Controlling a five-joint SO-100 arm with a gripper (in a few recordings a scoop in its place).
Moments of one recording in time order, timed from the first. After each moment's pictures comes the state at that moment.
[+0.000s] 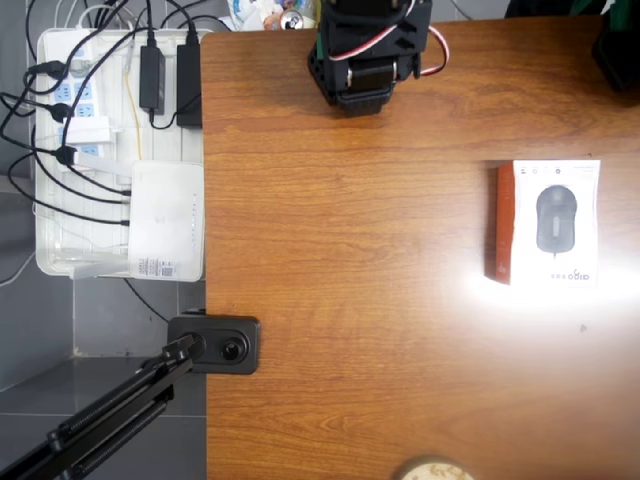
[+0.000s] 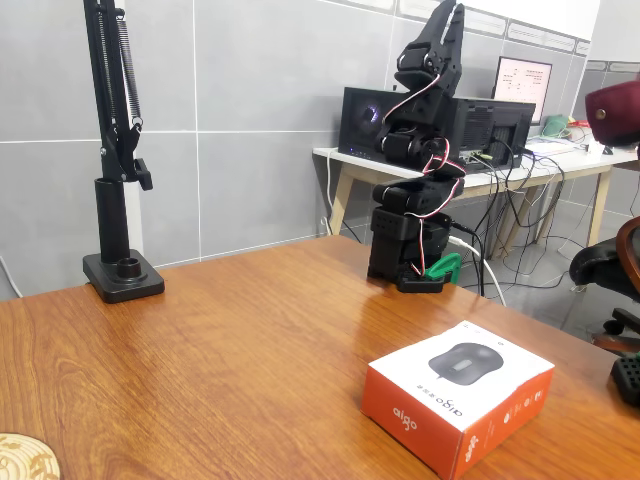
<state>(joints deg) -9.0 178.2 160.4 -101.1 23.3</state>
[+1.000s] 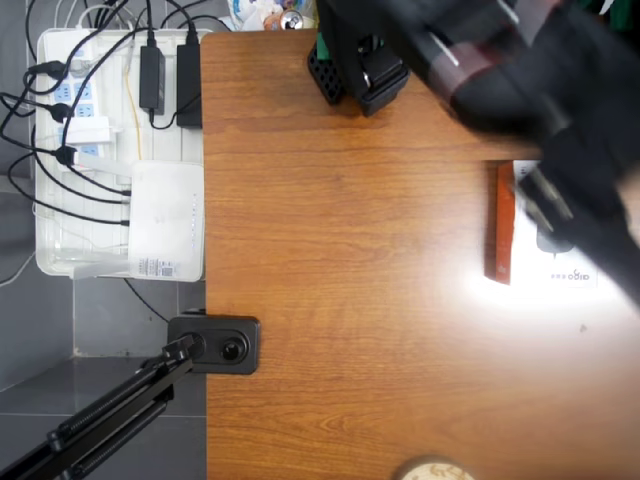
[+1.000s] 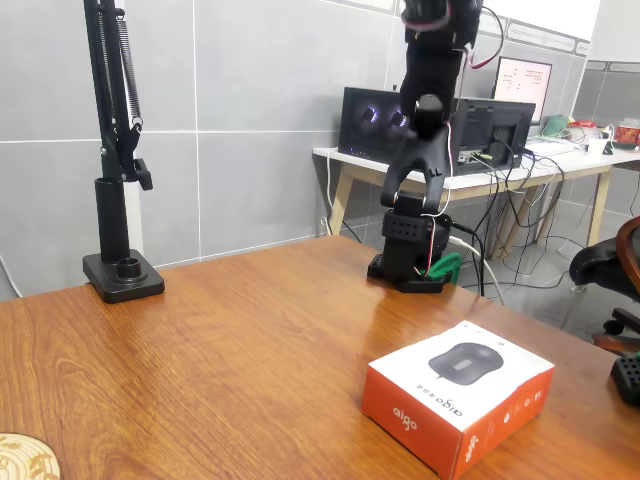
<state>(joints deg) -37.1 124.6 90.3 28.3 50.7</state>
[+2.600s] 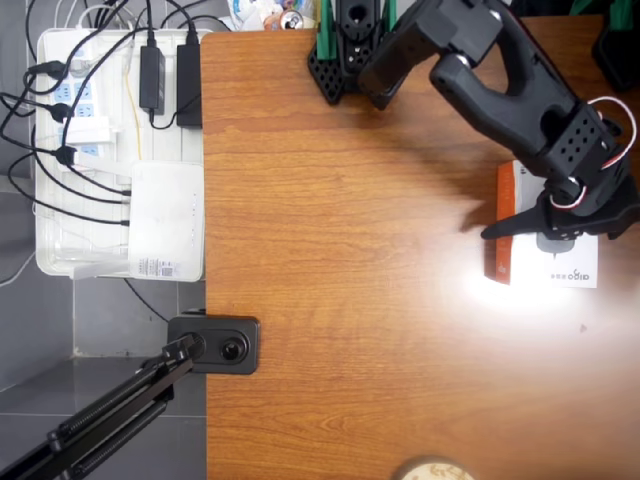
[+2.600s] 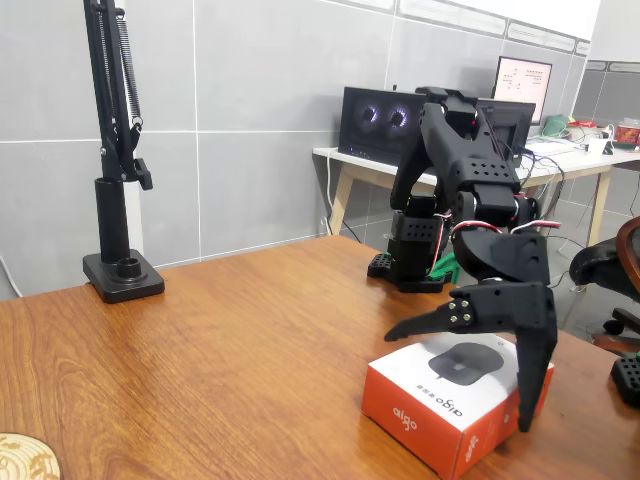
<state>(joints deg) -54.5 78.8 97.6 24.0 47.8</state>
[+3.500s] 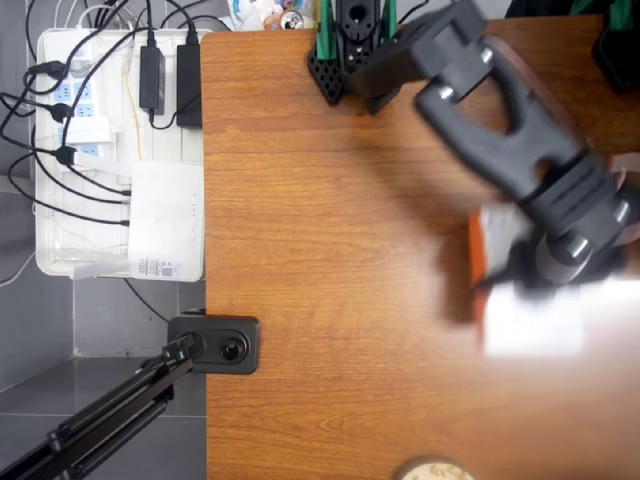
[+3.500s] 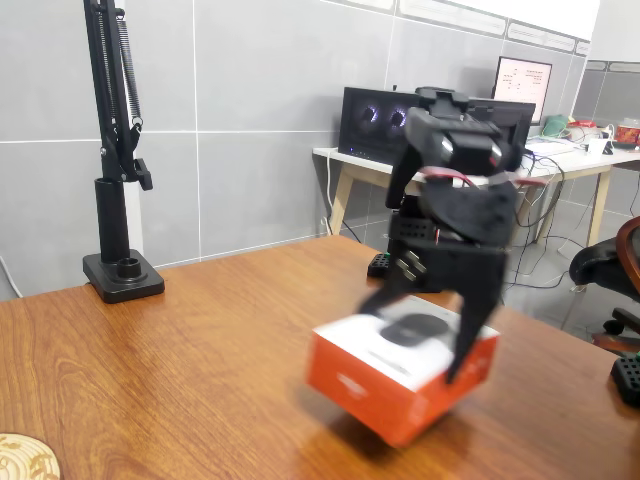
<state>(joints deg) -31.1 74.7 56.6 66.9 66.2</state>
